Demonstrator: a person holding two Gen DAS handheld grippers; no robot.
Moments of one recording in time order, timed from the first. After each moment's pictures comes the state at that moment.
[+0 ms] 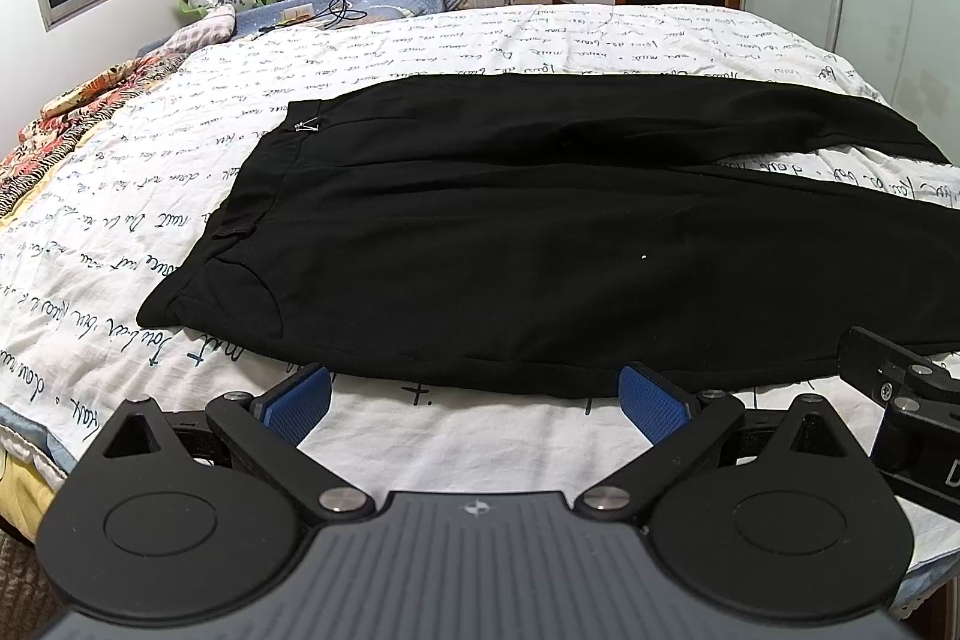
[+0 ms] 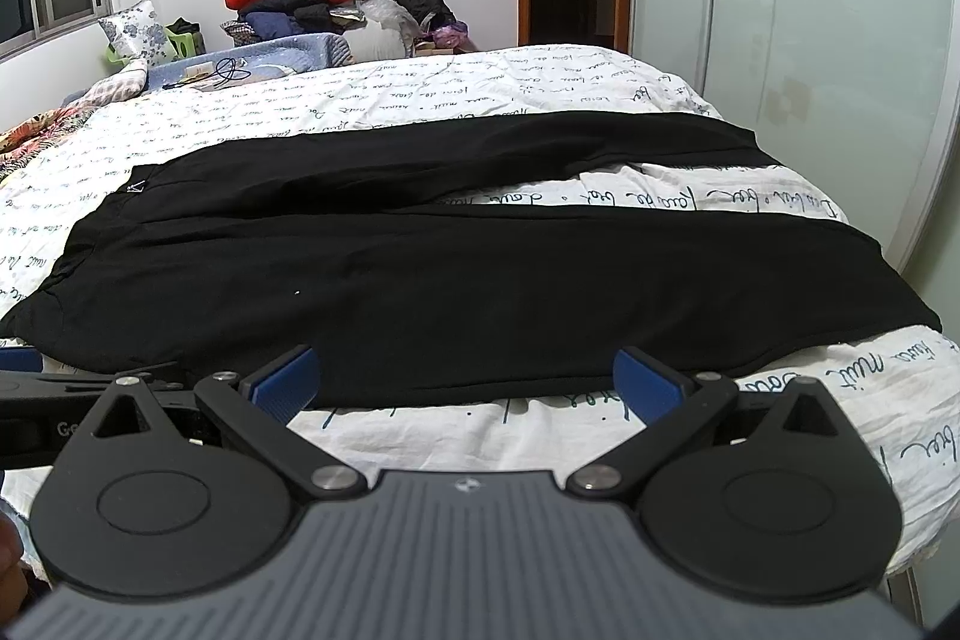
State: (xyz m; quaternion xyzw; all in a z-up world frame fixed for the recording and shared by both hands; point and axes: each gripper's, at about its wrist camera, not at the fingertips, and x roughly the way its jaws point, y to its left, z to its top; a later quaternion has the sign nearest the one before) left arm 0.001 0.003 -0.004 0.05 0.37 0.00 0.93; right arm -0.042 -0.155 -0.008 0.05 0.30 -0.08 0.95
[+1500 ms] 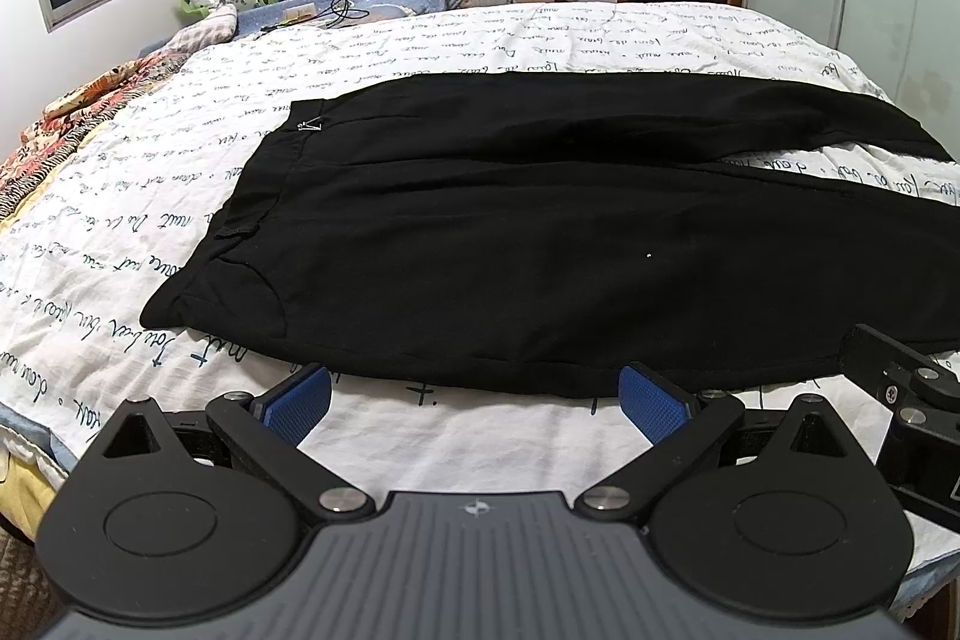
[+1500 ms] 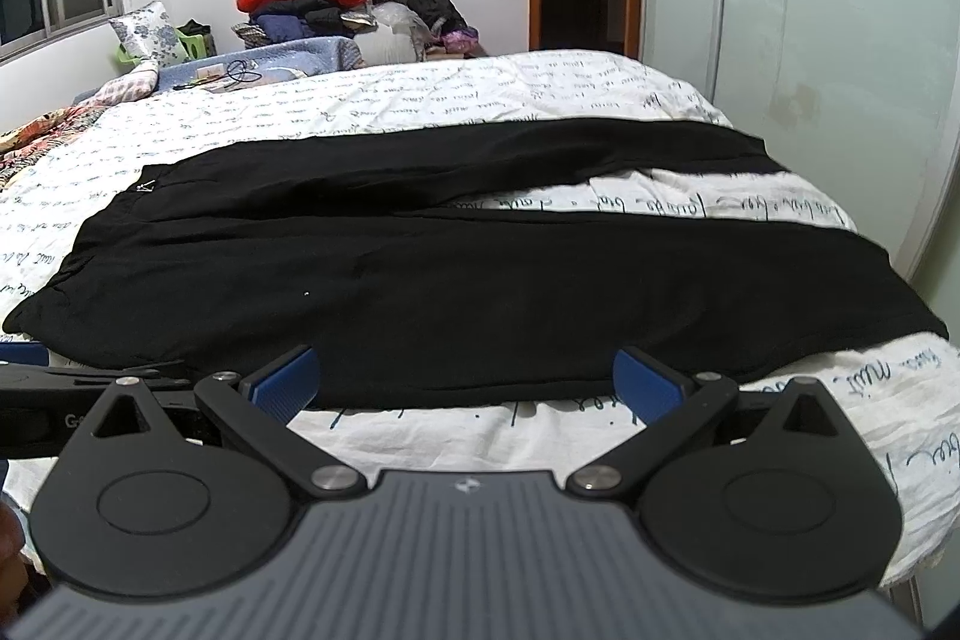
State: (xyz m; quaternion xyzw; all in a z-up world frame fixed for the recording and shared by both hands) left arm 0.002 0.007 -0.004 0.05 0.37 0.00 0.93; right arm -0.044 -0.149 -0.010 0.04 0.29 -0.07 0.95
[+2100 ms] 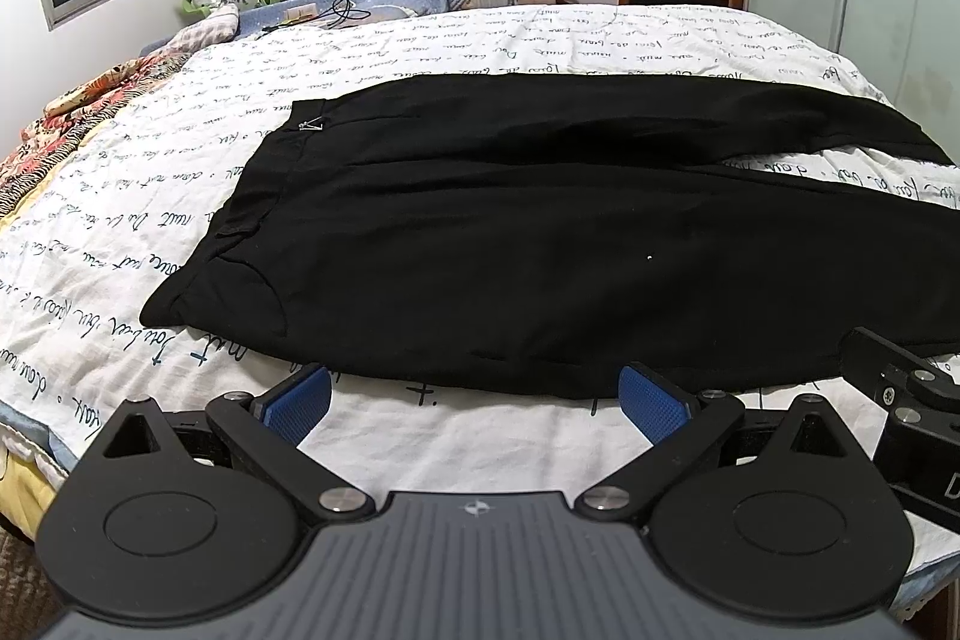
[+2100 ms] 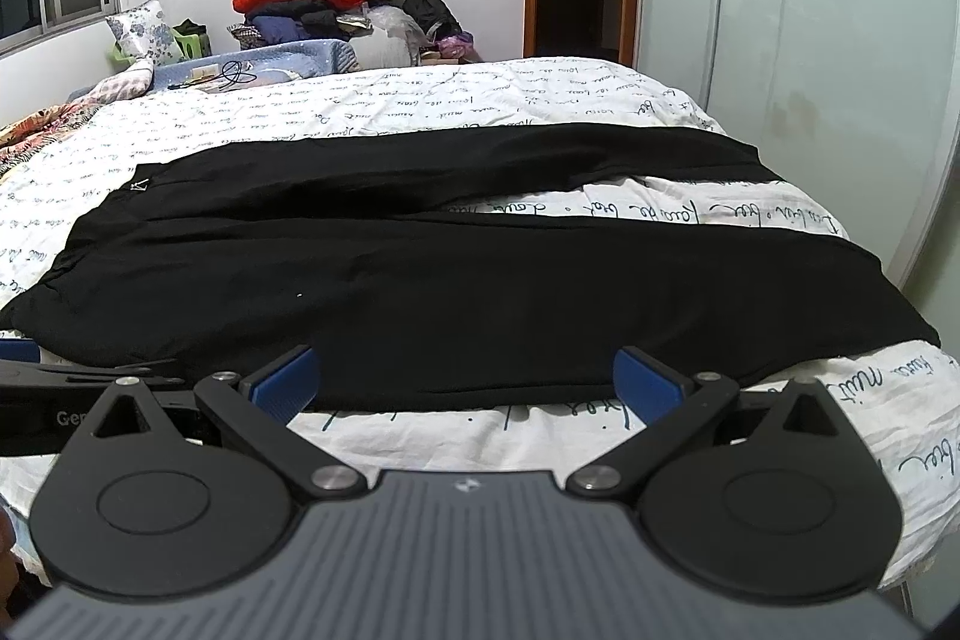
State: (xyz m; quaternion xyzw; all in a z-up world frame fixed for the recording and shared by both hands) left arm 0.002 0.004 -0.005 0.05 0.38 0.00 0.93; right arm -0.046 -0.151 -0.007 0.04 0.29 -0.07 0.95
